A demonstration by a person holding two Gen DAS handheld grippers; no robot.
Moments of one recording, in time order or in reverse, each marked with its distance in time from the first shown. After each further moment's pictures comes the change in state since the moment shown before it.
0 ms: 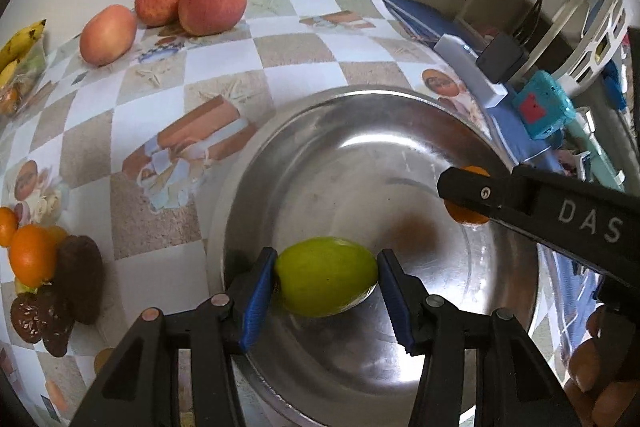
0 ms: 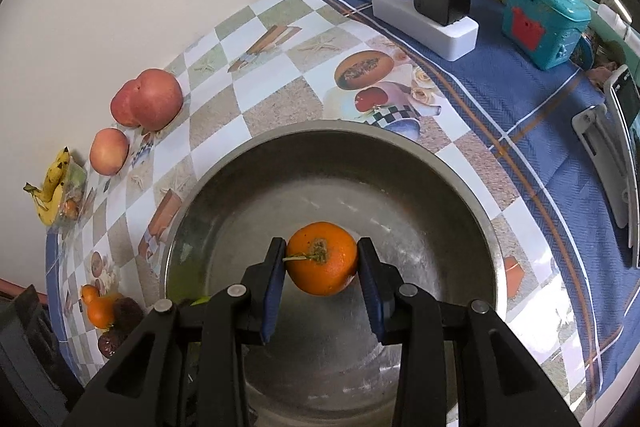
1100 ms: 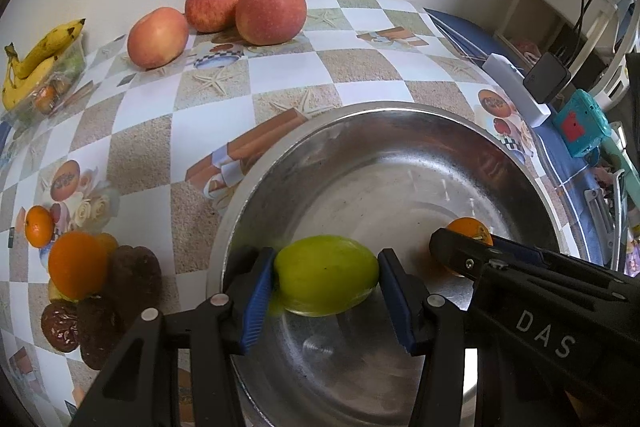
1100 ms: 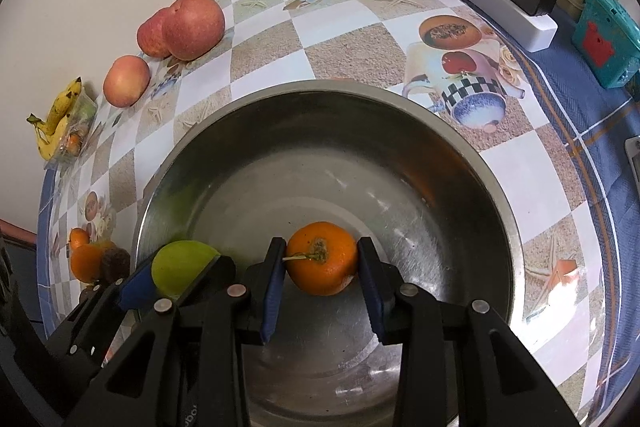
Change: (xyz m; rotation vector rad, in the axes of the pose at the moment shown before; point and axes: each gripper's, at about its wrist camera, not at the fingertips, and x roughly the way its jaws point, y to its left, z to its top) left arm -0.005 0.038 0.008 -0.033 -0.056 0.117; right arm 0.036 0.039 -0.017 -0.171 0.102 0.022
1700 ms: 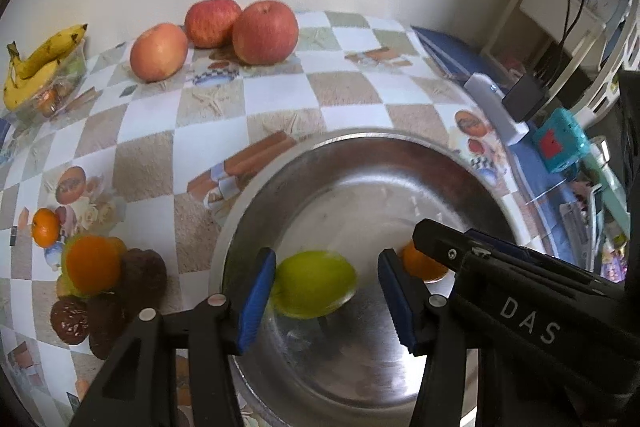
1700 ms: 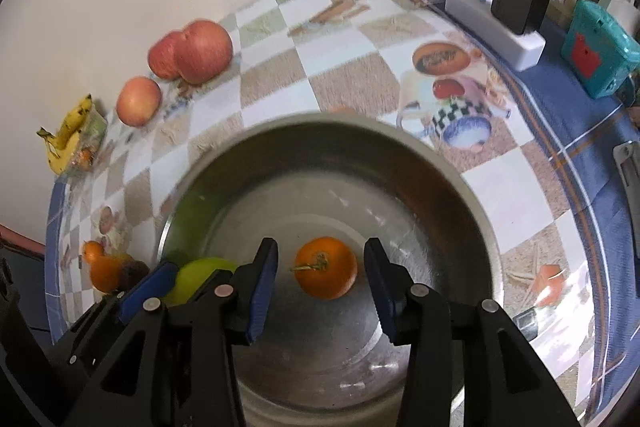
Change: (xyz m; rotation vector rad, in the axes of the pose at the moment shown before) left arm -0.029 -0.003 0.007 -0.024 -0.031 -0.062; right arm -0.026 0.001 0.002 0.014 -0.071 0.022
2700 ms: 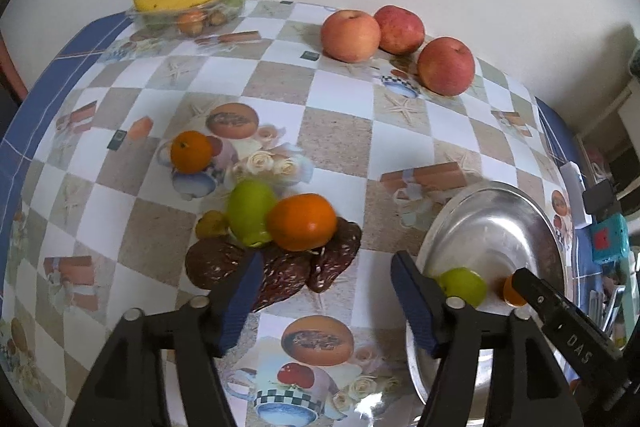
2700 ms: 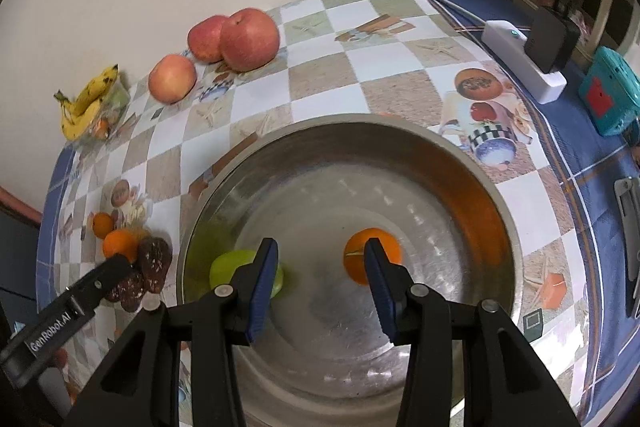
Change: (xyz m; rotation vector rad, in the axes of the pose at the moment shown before) left arm -0.047 0.109 -0.020 -0.368 0.010 0.206; right arm -0.006 0.036 -0.013 -0.137 -0.009 -0.013
